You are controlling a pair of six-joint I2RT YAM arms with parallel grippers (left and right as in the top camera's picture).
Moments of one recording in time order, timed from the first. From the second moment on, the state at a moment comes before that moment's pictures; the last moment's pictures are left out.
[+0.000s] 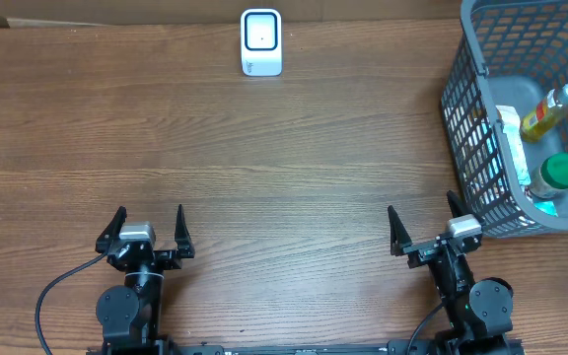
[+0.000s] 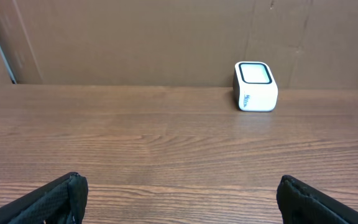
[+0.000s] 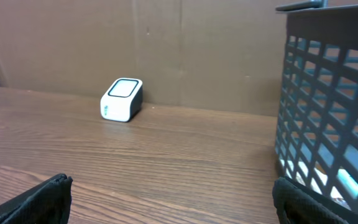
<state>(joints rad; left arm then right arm) 0.08 0.02 0.01 -0.07 0.05 -0.02 0.20 0.01 0.02 -0.01 -0.06 0.00</state>
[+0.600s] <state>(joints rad) 0.08 0.02 0.01 -0.07 0.05 -0.02 0.20 0.14 0.79 -0.35 -0.06 0.08</state>
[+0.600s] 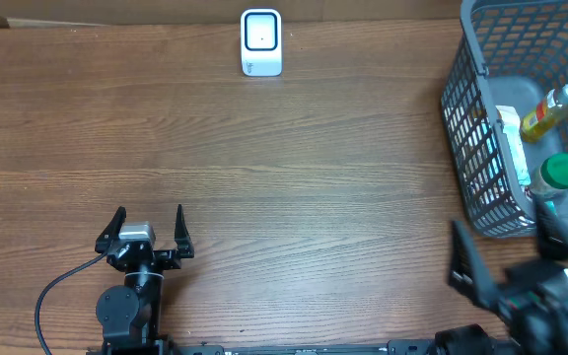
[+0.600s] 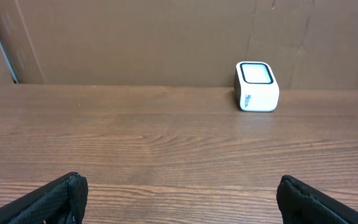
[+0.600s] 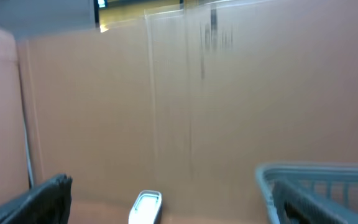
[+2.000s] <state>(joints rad) 0.08 0.02 0.01 -0.07 0.05 -0.02 0.20 1.15 2.14 -1.33 0.01 -0.04</state>
